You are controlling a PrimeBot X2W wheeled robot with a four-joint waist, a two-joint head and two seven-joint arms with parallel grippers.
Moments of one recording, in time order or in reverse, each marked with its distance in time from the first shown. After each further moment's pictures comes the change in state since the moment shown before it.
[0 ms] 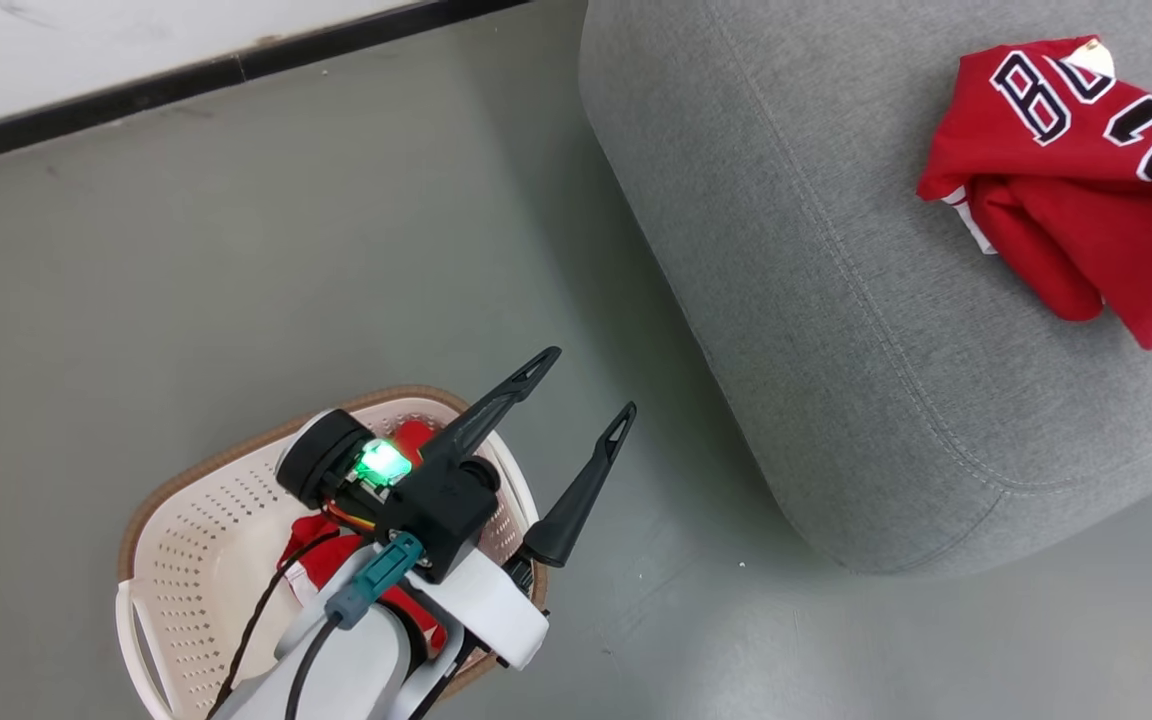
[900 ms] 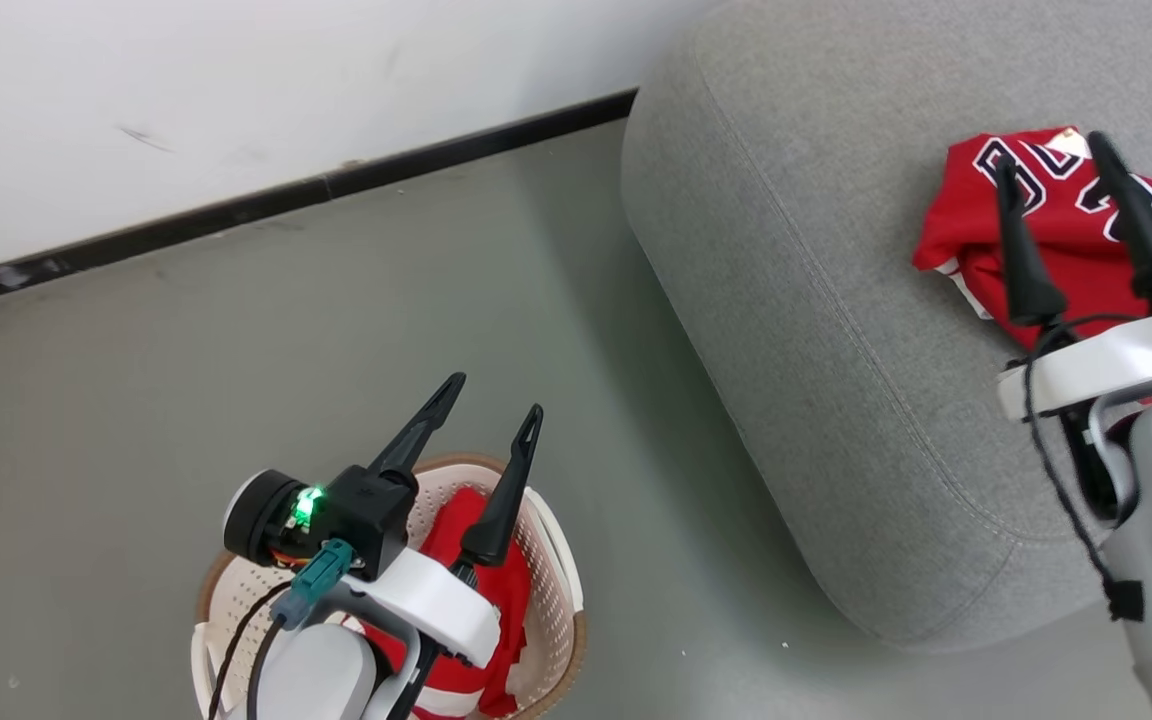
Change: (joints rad) left arm 0.071 -0.035 0.098 0.138 -0.069 0.078 -0.075; right arm 0.107 0.179 0.250 -0.374 0.015 0.000 -0.004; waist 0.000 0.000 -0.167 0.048
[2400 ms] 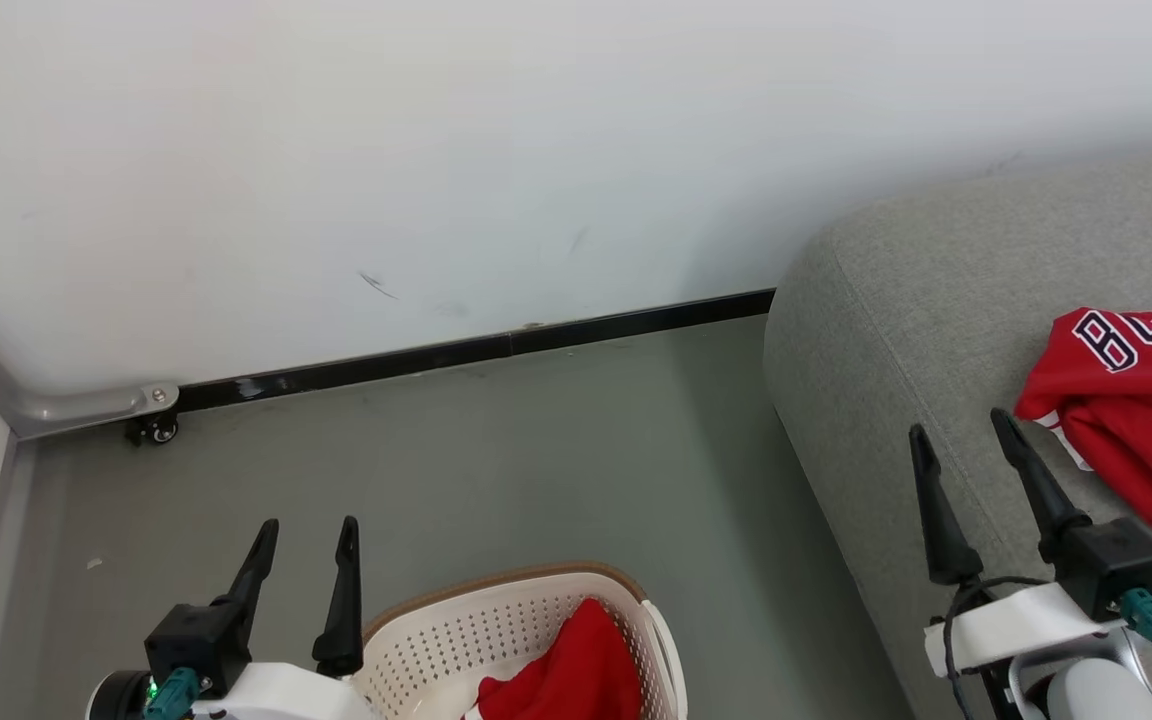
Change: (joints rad) left arm 0.289 -0.010 0.254 -0.002 -0.070 0.146 -0.020; right arm 0.442 0.187 -0.080 -0.207 -0.110 0.000 0.000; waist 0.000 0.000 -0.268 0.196
